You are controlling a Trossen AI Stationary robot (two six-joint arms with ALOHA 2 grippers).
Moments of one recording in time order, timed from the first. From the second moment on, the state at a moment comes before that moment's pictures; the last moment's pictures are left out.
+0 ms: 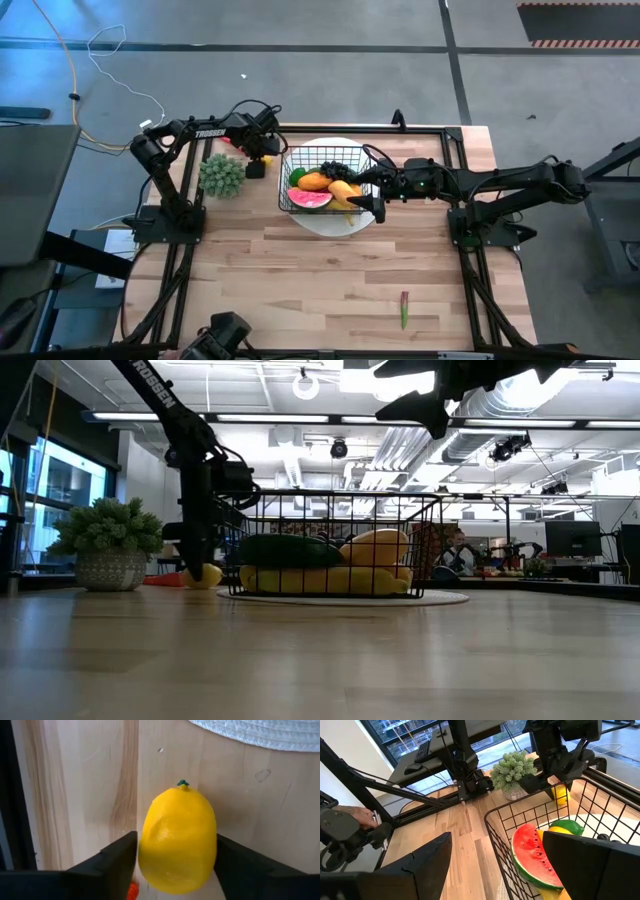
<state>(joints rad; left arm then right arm) 0.91 1.76 1.05 -0.71 -0.04 0.75 -0.05 1.14 0.77 0.11 0.02 0.34</state>
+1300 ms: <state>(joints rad) 0.98 1.25 1.36 -0.64 0.38 0.25 -0.05 1.14 0.77 0.11 0.02 0.30</state>
